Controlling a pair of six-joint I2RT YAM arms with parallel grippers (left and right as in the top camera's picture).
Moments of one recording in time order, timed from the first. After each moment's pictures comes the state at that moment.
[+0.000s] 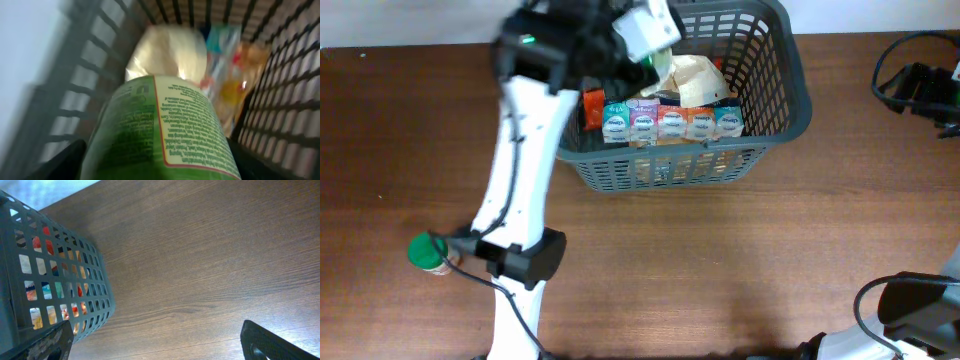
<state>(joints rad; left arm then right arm) -0.41 2.23 2.78 -1.48 0.22 0.74 -0.47 1.77 2.06 -1.35 -0.32 -0.06</state>
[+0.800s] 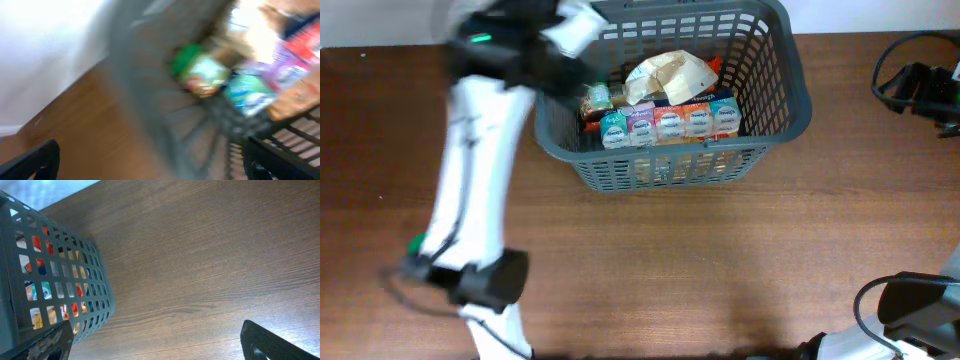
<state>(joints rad) -0.26 2.03 2.51 -1.45 -0.12 0.46 -0.47 1.77 2.06 -1.35 -0.32 -0.06</state>
